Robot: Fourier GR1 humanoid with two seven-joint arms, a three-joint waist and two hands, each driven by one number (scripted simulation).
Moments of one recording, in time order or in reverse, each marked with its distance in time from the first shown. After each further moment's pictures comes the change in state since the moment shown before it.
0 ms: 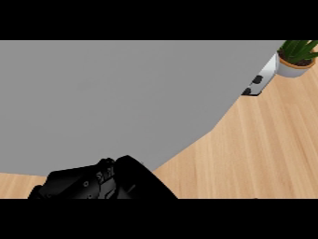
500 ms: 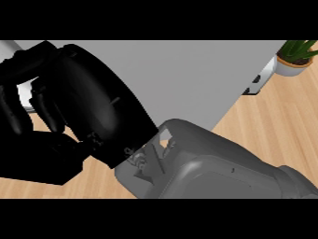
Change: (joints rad) left arm -0.033 -0.036 0.018 0.024 -0.019 0.007 0.033; right arm -0.306 0.028 -0.178 0.440 -0.044 0.074 -0.156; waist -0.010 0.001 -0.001
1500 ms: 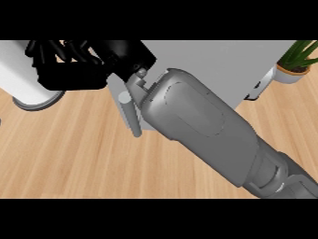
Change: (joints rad) left arm -0.026 -0.046 0.034 -0.014 -0.048 -0.002 0.065; right arm -0.102 0.009 -0.133 0.436 -0.070 0.273 -0.381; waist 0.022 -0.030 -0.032
